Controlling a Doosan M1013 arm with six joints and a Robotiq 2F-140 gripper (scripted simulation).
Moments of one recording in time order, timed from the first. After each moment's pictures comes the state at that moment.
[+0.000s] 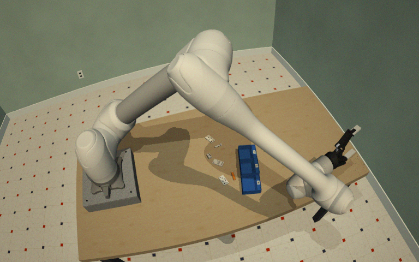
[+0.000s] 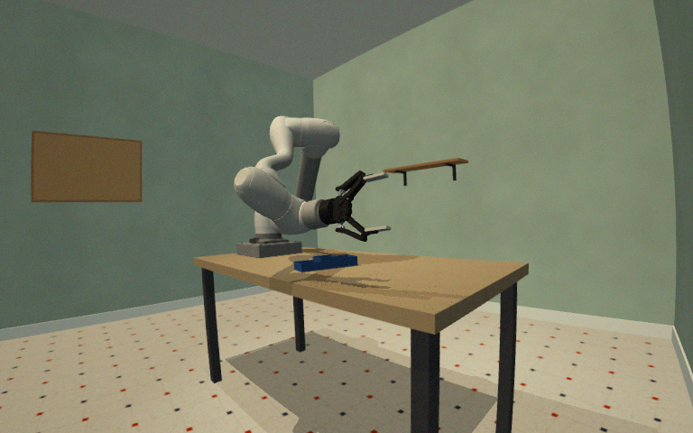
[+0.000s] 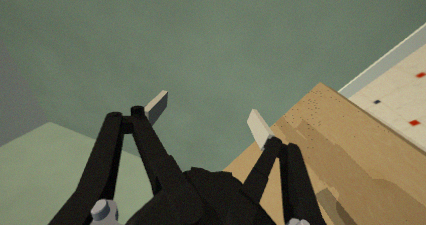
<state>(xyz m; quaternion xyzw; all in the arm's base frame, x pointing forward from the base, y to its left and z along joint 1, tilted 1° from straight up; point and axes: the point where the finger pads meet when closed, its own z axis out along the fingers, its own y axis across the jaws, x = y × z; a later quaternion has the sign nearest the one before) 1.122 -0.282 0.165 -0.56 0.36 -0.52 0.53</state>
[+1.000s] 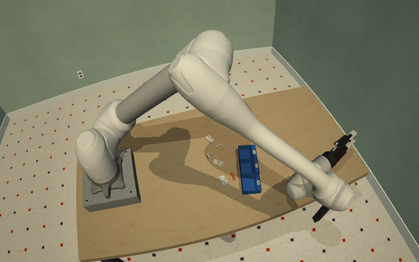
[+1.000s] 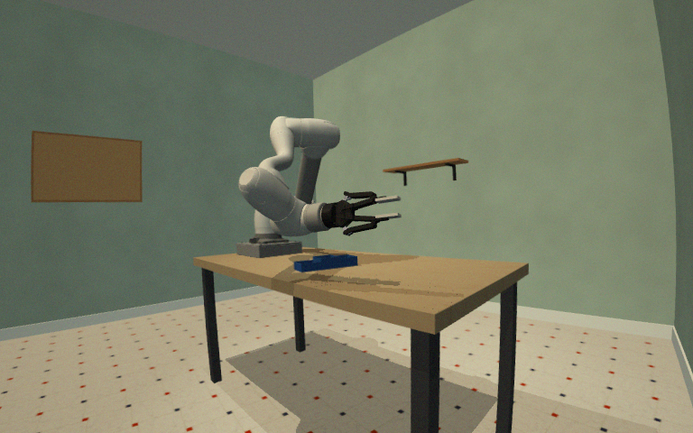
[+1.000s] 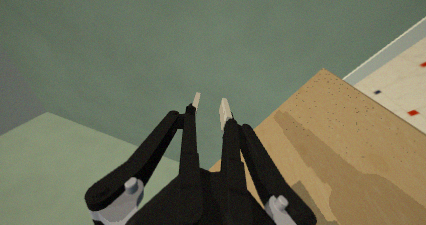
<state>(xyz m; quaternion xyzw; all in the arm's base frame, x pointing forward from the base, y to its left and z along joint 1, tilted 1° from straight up) 1.117 -0.259 0.147 -0.58 0.35 -0.50 0.54</state>
